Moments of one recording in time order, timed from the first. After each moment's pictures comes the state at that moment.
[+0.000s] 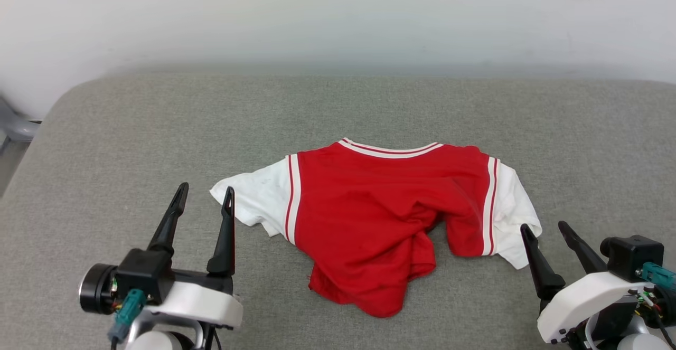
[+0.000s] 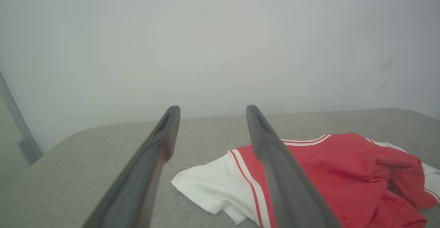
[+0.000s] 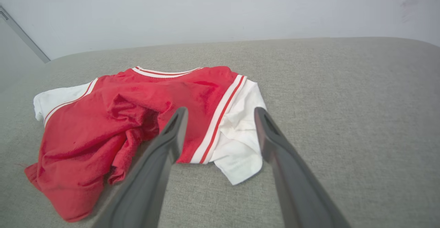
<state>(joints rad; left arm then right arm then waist) -0.08 0.24 -0.20 0.01 -0.25 0.06 -0.26 -0.03 -0.14 -0.01 0.09 0.28 0.13 0.08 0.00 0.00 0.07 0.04</state>
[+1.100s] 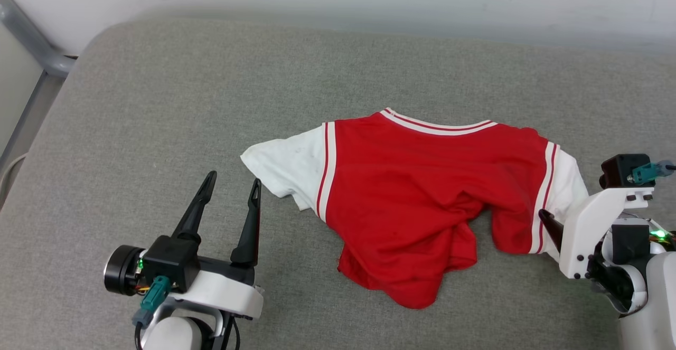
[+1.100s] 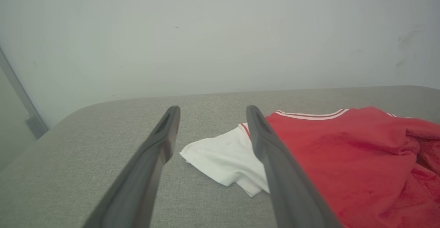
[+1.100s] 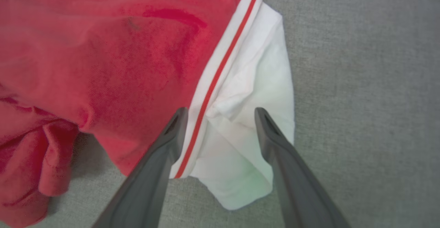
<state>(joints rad) -0.11 0.12 -0.15 0.04 -0.13 -0.05 -0.26 -0.30 -0.14 -0.12 0.20 0.19 0.13 0.73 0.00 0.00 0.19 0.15</state>
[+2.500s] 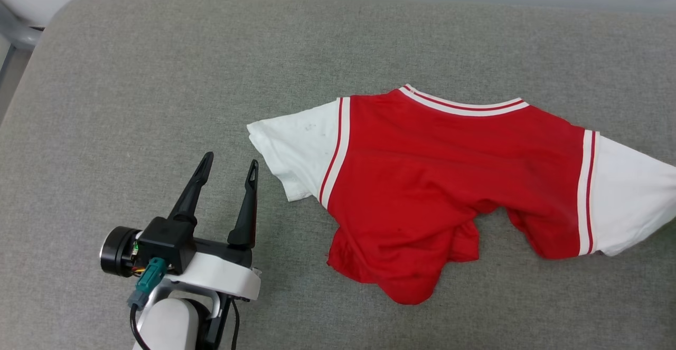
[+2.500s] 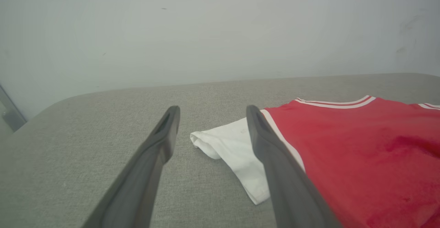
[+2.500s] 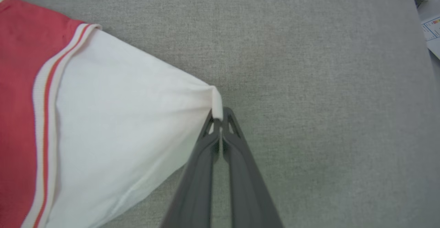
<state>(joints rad) -0.17 0.08 -0.09 0.07 -0.09 -0.11 -0.26 -0.38 -0.37 -0.31 0.25 0.21 0.13 0.76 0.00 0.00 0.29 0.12</state>
